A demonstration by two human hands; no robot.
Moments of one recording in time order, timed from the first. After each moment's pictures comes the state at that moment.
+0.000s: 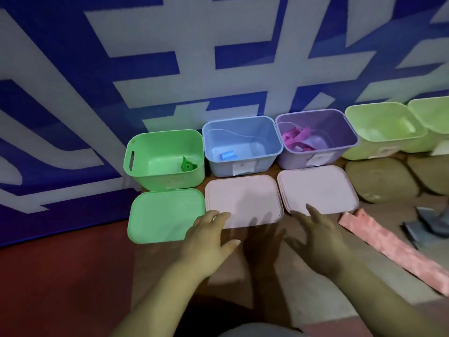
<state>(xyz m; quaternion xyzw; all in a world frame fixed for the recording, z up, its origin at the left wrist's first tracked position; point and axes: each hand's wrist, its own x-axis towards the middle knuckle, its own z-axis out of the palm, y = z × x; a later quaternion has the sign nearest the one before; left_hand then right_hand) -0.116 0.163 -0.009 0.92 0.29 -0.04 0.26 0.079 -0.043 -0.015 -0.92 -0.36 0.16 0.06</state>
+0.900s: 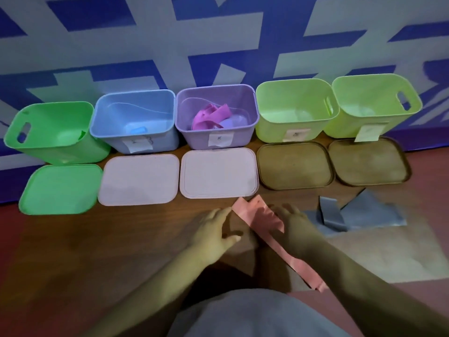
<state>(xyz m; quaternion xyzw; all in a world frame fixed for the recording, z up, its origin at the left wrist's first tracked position) 0.129 -0.101 -0.087 0.86 0.35 -0.10 0.36 0.318 -0.259 -0.069 -0.86 -0.39 0.32 0.07</state>
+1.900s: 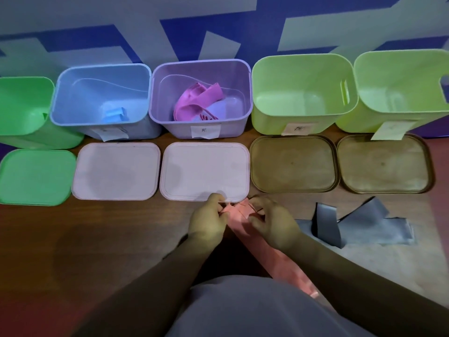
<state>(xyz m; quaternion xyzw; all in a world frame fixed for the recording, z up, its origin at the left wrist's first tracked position) 0.213 -0.100 -0.120 0.75 0.51 -0.04 0.42 0.366 -0.218 -0.120 -0.80 -0.41 0.38 0.23</state>
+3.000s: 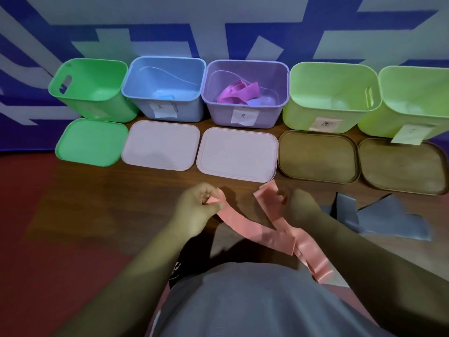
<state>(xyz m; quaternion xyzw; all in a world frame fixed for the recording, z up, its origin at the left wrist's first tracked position) 0.097 -0.112 -0.040 0.65 0.48 0.14 0.57 0.340 -0.223 -0.091 -0.84 -0.43 0.34 0.01</state>
